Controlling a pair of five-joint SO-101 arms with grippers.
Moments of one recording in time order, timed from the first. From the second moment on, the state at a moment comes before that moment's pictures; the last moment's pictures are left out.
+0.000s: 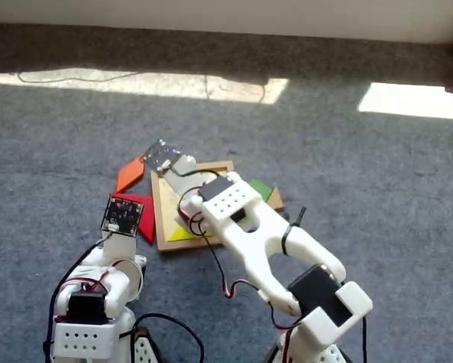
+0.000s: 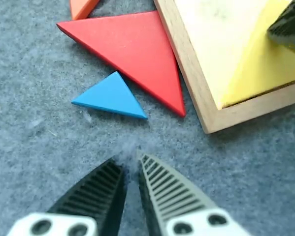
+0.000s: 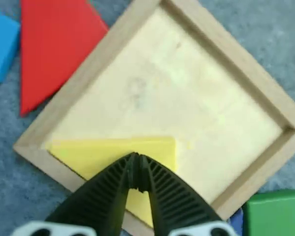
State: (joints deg) left arm -4.1 -102.4 96.0 74.9 -4.5; right arm -45.1 5.7 25.4 47.0 19.6
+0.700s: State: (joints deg) left arm -4.1 -102.4 96.0 74.9 -4.5; right arm -44.0 -5.7 28.9 47.3 20.4
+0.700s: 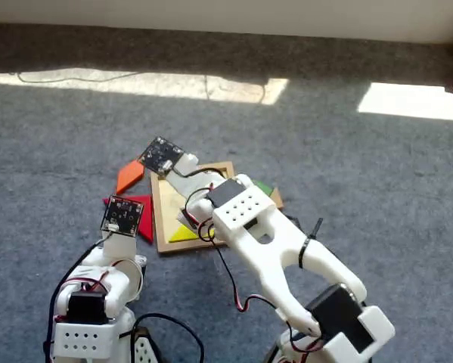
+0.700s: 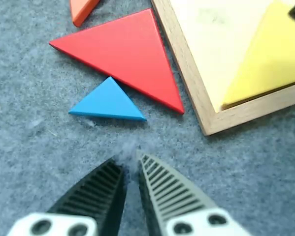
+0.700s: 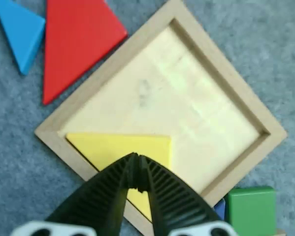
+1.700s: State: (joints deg) left arm -4.1 -102.4 96.0 74.9 -4.5; right arm -35.1 7.4 29.5 44.5 10.9
